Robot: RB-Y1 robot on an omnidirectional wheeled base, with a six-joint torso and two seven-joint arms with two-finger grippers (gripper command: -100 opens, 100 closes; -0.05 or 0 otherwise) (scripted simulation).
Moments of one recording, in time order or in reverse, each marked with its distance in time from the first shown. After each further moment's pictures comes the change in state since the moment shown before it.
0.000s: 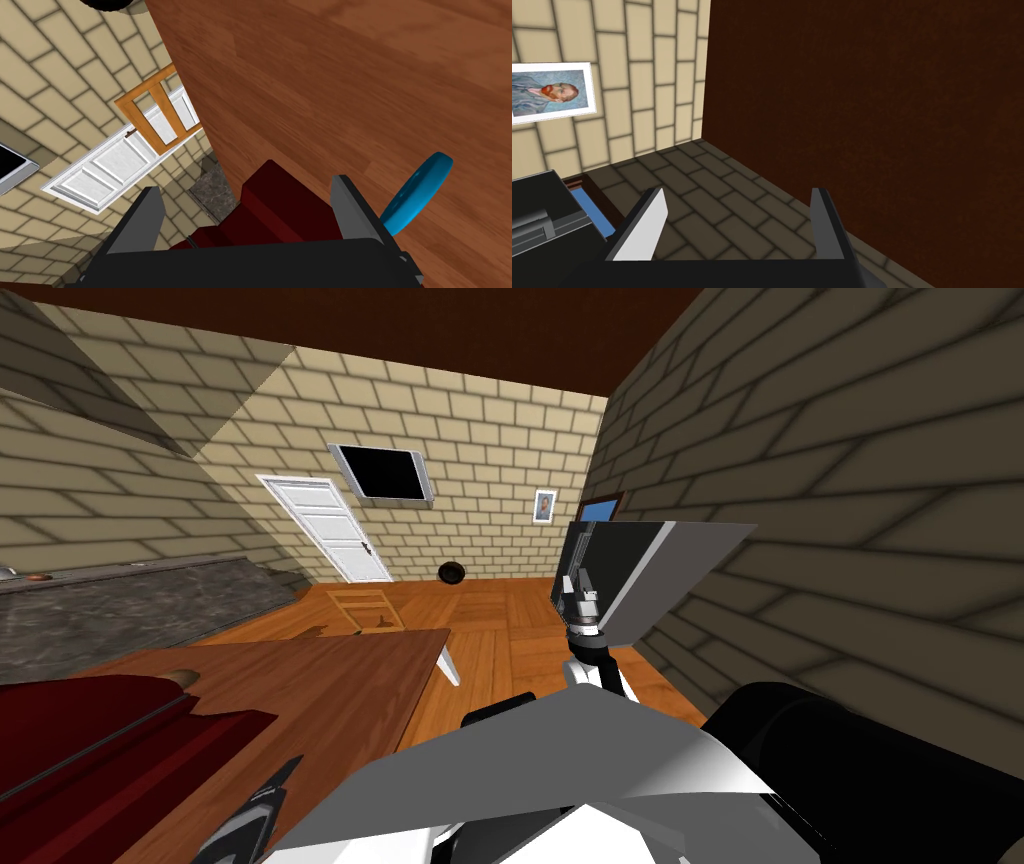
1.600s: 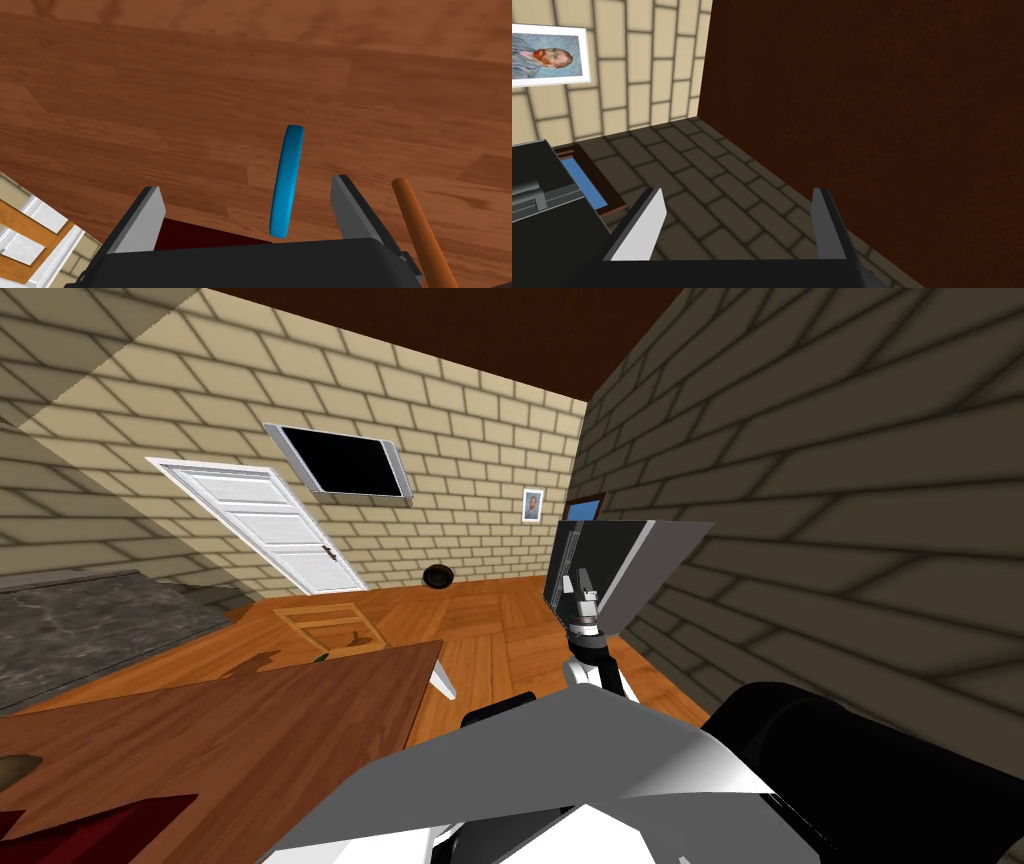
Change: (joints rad) left arm 0.100 0.168 0.032 0.103 0.189 0.409 -0.093; right arm 0.000 0.000 0.000 0.000 0.000 0.000 0.000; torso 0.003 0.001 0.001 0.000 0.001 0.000
